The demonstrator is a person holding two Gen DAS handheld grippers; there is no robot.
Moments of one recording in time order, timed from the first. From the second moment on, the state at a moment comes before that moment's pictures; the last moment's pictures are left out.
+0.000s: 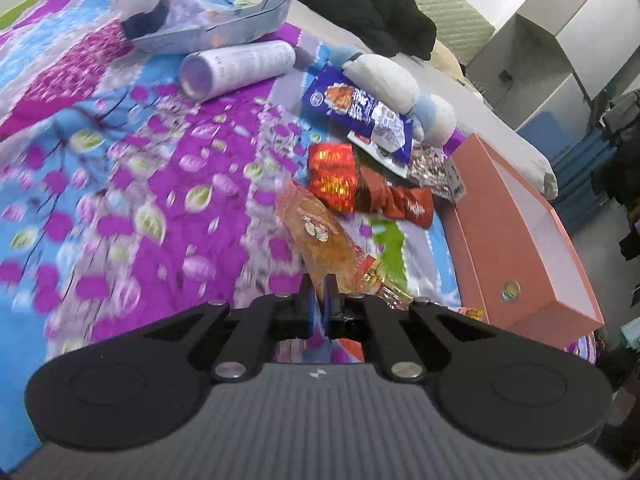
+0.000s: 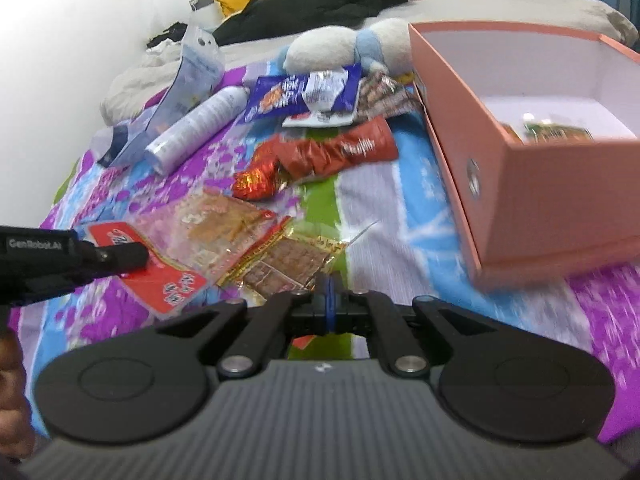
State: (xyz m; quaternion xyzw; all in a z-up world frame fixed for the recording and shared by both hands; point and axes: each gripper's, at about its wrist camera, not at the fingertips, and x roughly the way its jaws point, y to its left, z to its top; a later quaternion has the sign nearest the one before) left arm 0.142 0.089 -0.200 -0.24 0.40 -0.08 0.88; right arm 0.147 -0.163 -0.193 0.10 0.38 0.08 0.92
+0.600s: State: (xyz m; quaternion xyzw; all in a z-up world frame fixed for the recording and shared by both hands) left arm 0.087 0.082 -0.209 -0.22 0.47 -0.05 0.85; right arm 0.086 -0.177 -0.197 0.09 0.41 0.10 0.90
